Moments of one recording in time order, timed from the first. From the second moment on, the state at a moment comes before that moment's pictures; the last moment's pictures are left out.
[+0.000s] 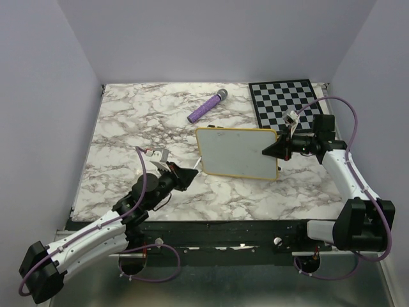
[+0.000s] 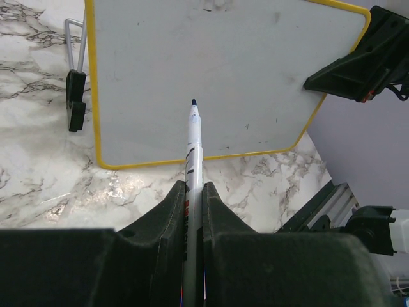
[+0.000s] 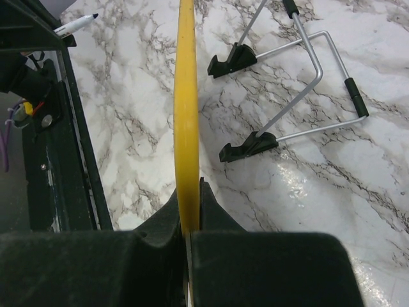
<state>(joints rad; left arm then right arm) -0.83 0.64 0.30 0.23 -0.13 -0.72 -0.05 1.27 0.91 -0.49 -1.16 -0.47</state>
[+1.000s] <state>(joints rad) -0.78 0.77 0.25 0.40 -0.12 -0.78 -0.05 1.28 0.91 -0.49 -1.16 -0.44</state>
